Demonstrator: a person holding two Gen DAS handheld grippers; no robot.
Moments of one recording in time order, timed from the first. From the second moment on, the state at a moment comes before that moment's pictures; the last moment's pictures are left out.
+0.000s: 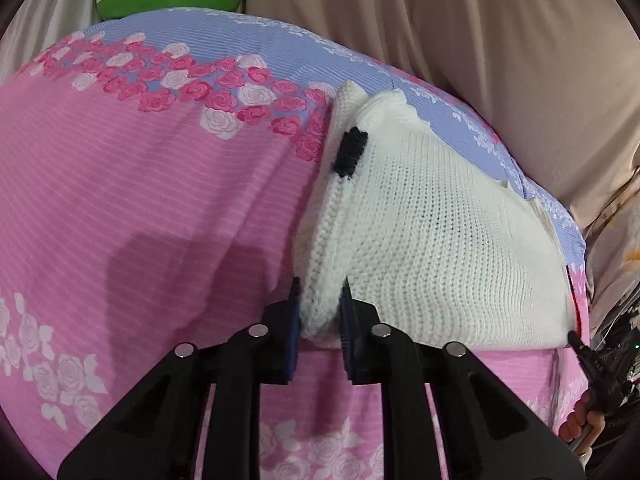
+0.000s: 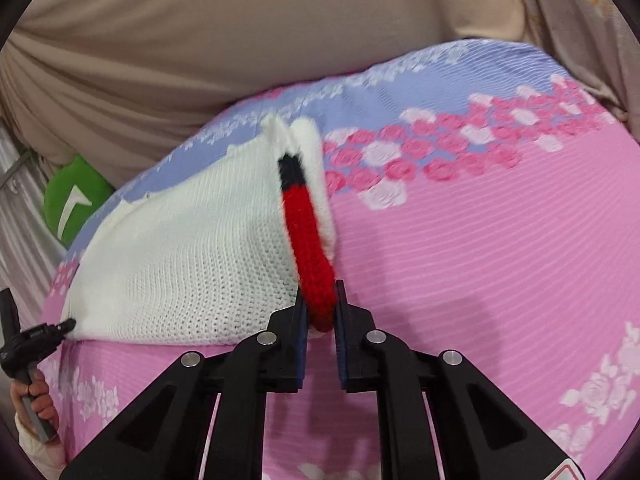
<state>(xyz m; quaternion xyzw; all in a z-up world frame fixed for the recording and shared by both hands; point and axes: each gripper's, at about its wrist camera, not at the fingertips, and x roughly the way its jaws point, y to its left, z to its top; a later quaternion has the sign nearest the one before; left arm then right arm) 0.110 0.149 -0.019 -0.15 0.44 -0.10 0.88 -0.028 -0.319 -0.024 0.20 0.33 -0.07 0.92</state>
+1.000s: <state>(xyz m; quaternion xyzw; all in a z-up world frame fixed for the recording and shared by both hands) -0.008 0.180 0.002 -0.19 0.41 -0.13 0.88 -0.143 -0.263 0.013 0.16 0.29 -0.07 0.94</state>
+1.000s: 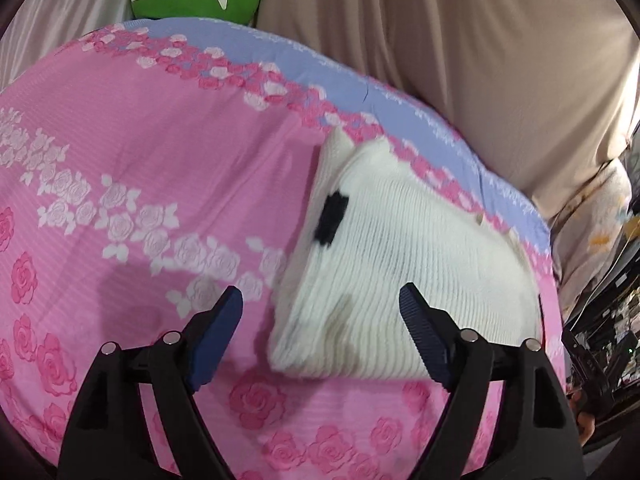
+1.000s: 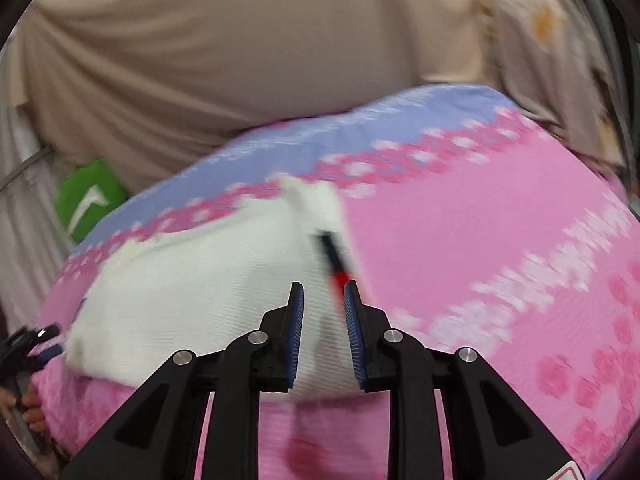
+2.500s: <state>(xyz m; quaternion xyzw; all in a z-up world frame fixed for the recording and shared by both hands) -0.052 -0.121 0.049 0.03 0.37 -0.40 0.84 -0.125 -0.313 -0.001 0.25 0.31 0.05 0.92</state>
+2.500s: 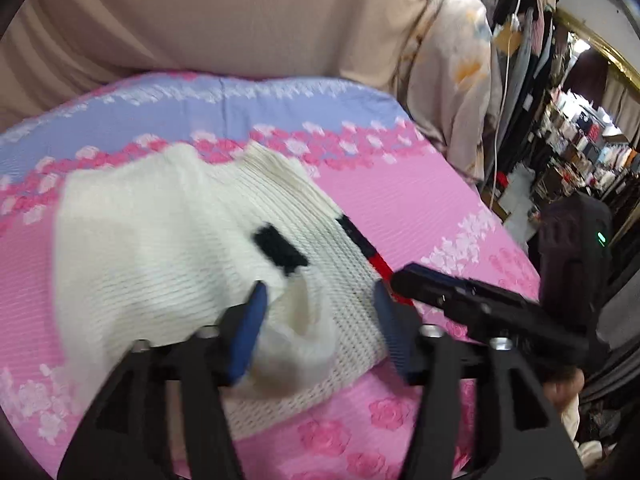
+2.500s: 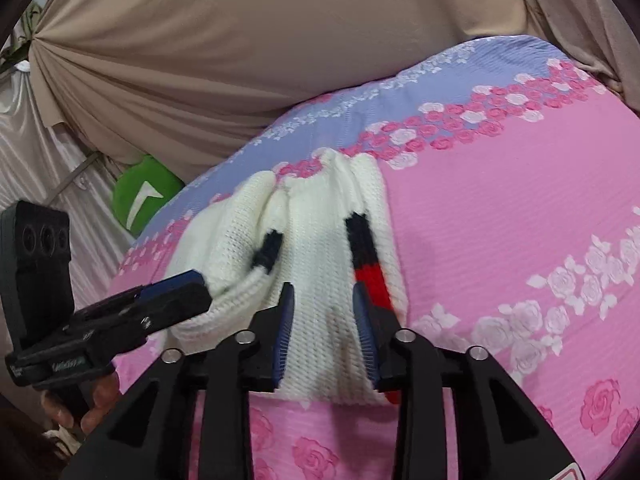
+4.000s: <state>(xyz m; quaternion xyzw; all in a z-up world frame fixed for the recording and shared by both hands) -0.039 -0.096 0.014 0.05 0.40 -0.27 0.87 -0.130 -0.297 -0.017 0.23 0.35 0.09 0.90</state>
